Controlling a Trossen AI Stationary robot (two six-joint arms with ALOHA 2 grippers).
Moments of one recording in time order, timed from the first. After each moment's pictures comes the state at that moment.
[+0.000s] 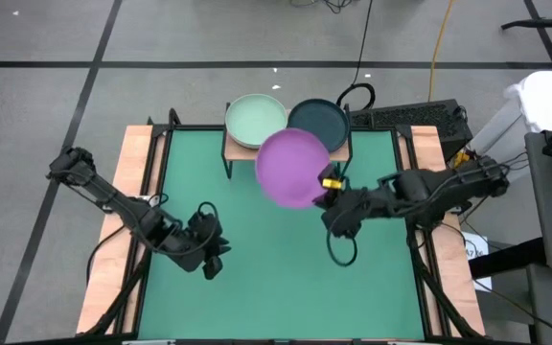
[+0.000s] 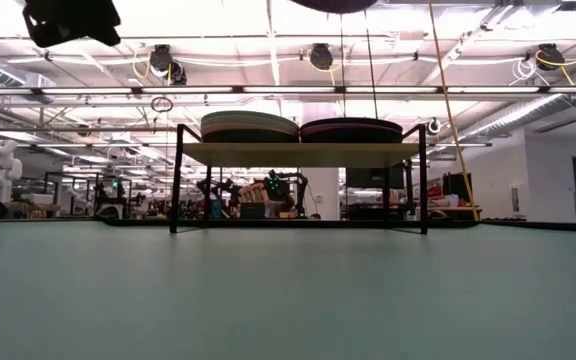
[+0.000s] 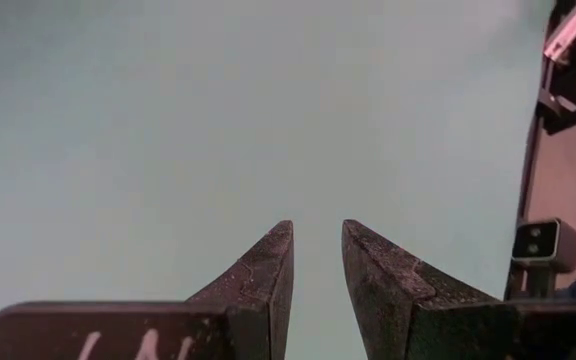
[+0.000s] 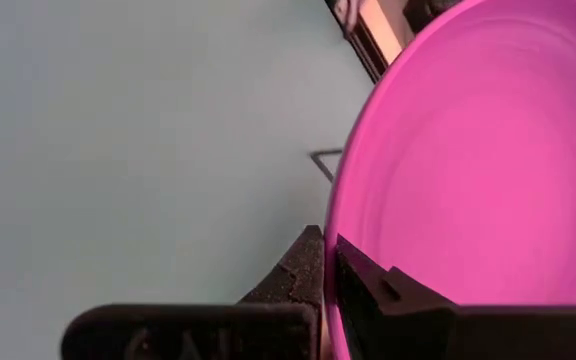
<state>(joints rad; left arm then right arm) -0.59 1.28 1.02 -0.68 -0.42 -0.99 0.30 1.43 1.59 -0.97 0.44 -0.66</state>
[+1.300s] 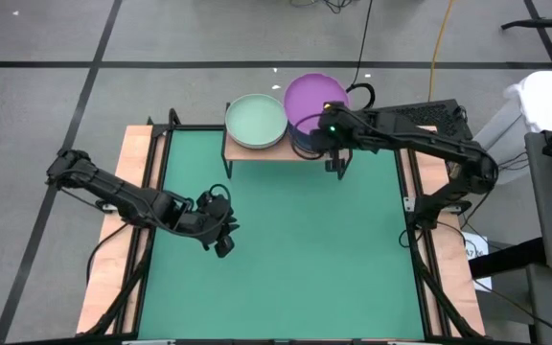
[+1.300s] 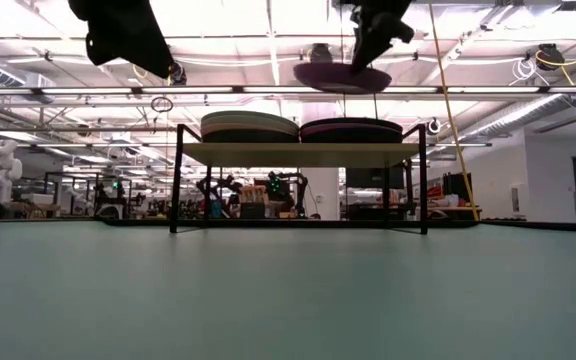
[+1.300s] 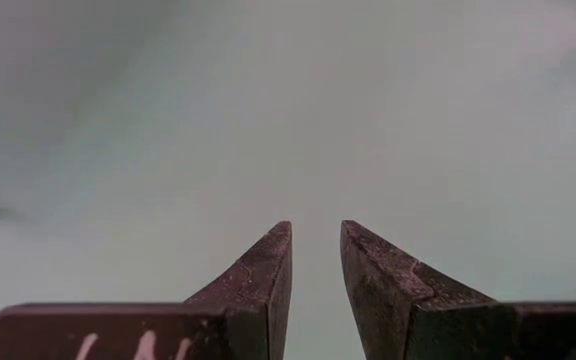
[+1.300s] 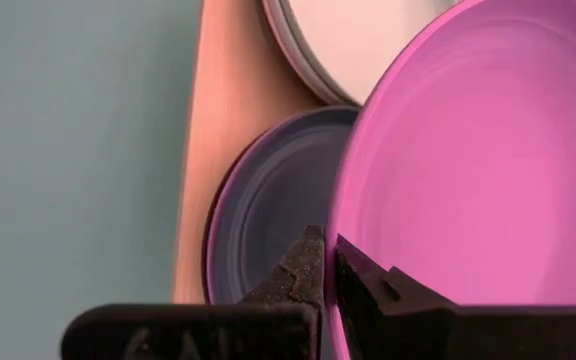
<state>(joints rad) -0.37 1.28 1.02 -0.68 -0.39 -0.76 -0.29 1.49 1.58 -0.98 0.33 -0.59</state>
